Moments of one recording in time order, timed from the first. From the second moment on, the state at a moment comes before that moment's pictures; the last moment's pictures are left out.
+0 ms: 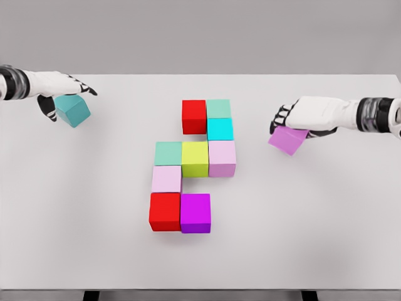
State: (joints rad) left arm -1.01 0.55 -0.64 -0.71 -0.83 -0.61 -0.61; right arm -0.78 -0.81 0.73 -1.44 0.54 -0.61 0.61
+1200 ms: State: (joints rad) left arm -1.02 0.49 -0.63 -0.65 -0.96 -0.53 -0.61; right arm -0.80 -0.92 0.97 -1.76 0.26 -0.61 0.61
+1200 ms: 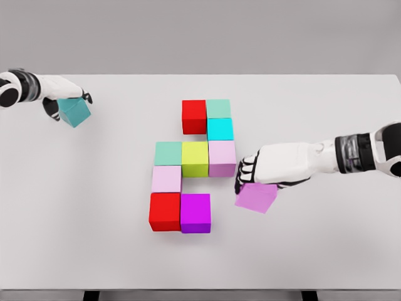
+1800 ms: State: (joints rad) left arm -1.01 0.49 -0.63 -0.70 -0.79 -0.55 -0.61; right arm -0.87 -0.85 1.08 -1.75 0.33 -0.61 0.61
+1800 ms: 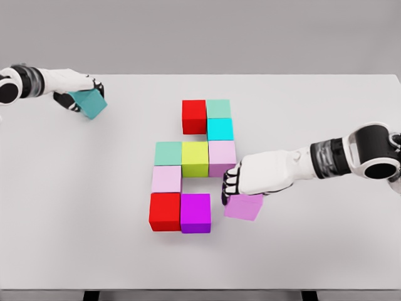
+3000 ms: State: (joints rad) left arm -0.94 0.55 -0.70 -1.20 -0.80 -0.62 -0.62; right arm -0.94 -0.80 1.13 -1.76 0.34 -0.61 0.61
